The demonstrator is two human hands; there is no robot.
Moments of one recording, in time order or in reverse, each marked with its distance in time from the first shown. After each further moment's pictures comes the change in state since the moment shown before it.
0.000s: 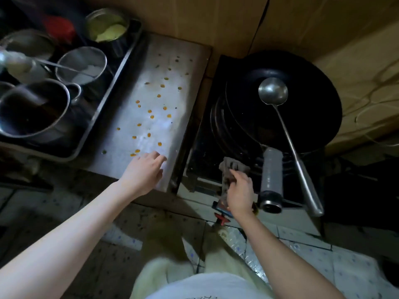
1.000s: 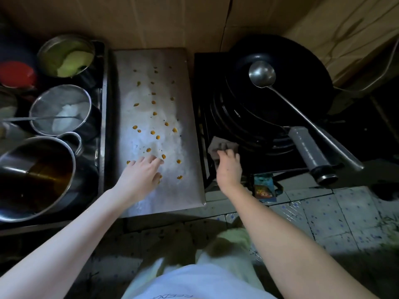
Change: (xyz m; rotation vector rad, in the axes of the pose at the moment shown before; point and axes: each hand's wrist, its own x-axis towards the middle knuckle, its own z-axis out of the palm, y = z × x) left_hand 0.055 -0.130 -0.017 0.054 -0.036 0.334; right_hand 0.023 -0.119 0.088 -0.341 0.078 0.177
